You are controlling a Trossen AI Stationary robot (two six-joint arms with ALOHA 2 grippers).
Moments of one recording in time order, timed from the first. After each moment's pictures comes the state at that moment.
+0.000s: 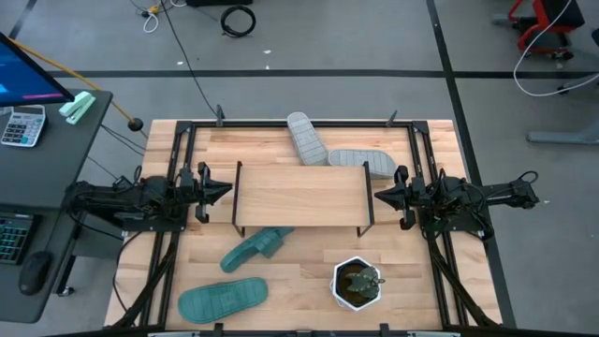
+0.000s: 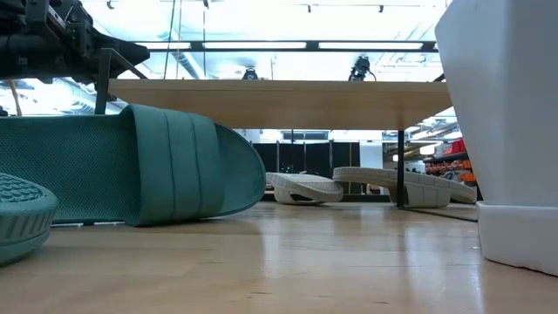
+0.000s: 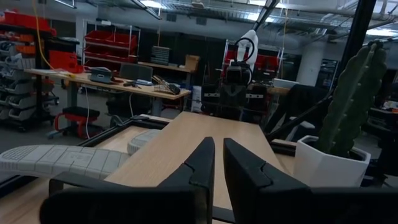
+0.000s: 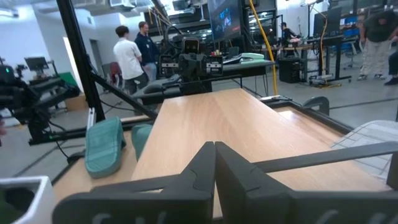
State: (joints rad) left arm -0.06 0.08 0.01 0.26 -0.24 -0.15; right arm 0.12 0.00 0.02 0.06 0.16 0.18
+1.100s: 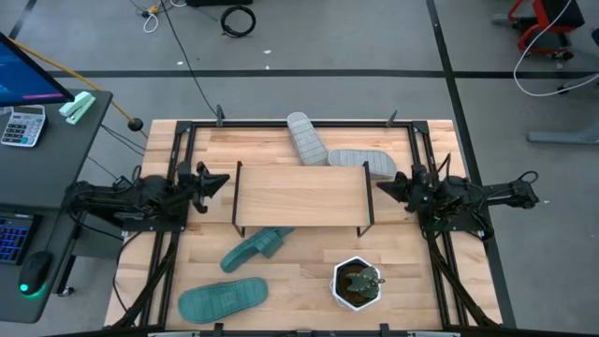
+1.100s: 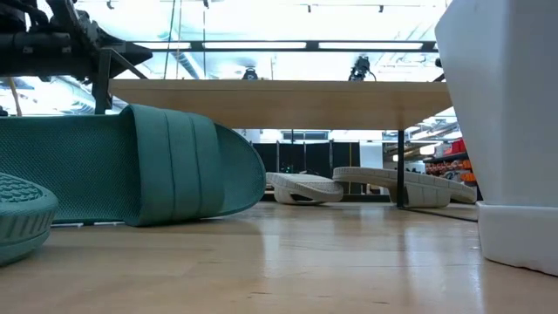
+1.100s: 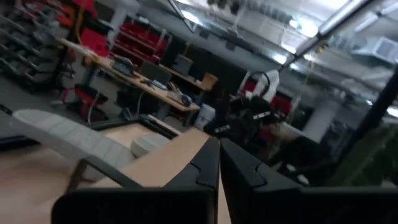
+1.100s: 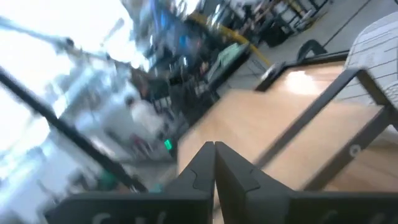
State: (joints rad) left arm -0.06 0.08 0.01 0.32 -0.39 -0.43; right arm 0.11 0.01 0.02 0.15 0.35 0.87
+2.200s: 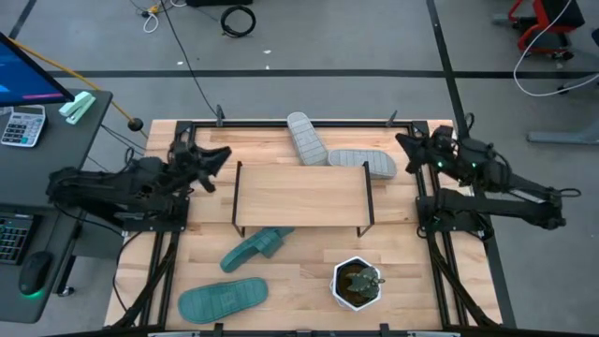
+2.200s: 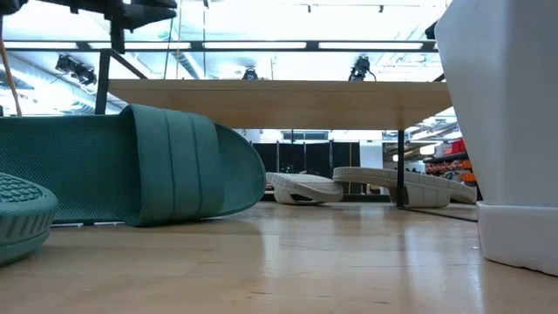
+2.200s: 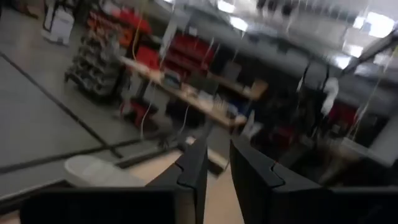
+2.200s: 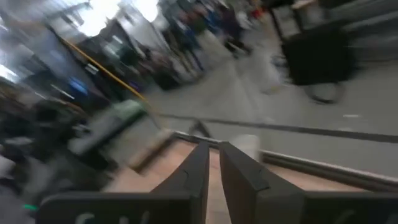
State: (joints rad) left arm -0.06 0.52 0.48 0.19 -0.60 -0.39; right arm -0.29 0.42 0.67 -0.36 0.39 0.52
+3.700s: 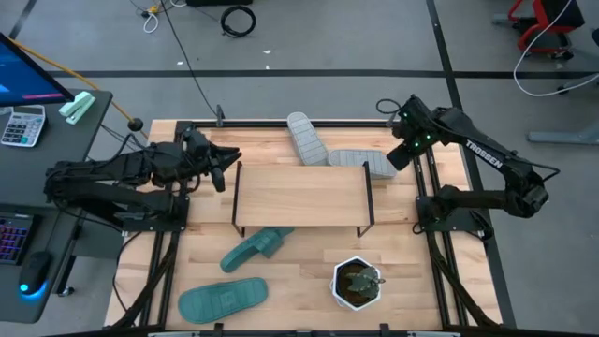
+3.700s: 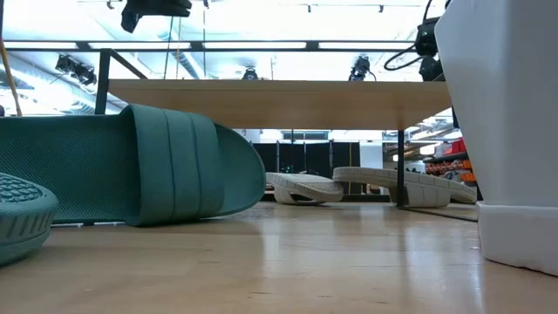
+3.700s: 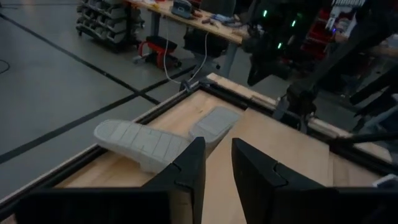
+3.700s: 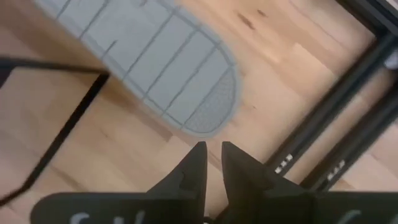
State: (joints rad) left arm 0.01 0.75 0.86 -0.35 -0.47 -0.35; right arm -0.88 1.12 1.01 -1.21 -0.05 0.01
